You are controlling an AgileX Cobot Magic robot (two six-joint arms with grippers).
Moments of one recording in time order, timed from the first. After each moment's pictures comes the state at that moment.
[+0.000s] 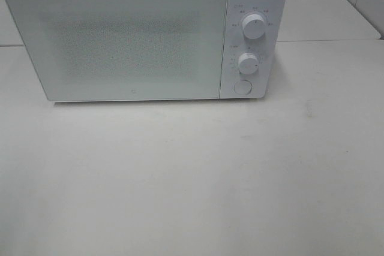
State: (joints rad) left arm 0.02 0.19 -0.52 -0.11 1.09 0.09; right arm 0.06 0.00 -0.51 -0.10 1.00 0.10
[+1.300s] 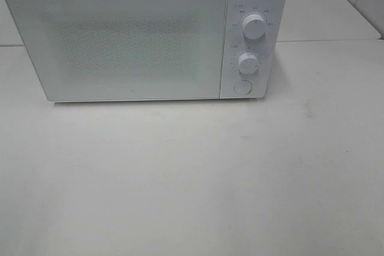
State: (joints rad) left arm 0.02 0.00 -0.52 -0.11 1.09 0.09; right arm 0.06 0.00 -0.51 -0.10 1.00 0.10
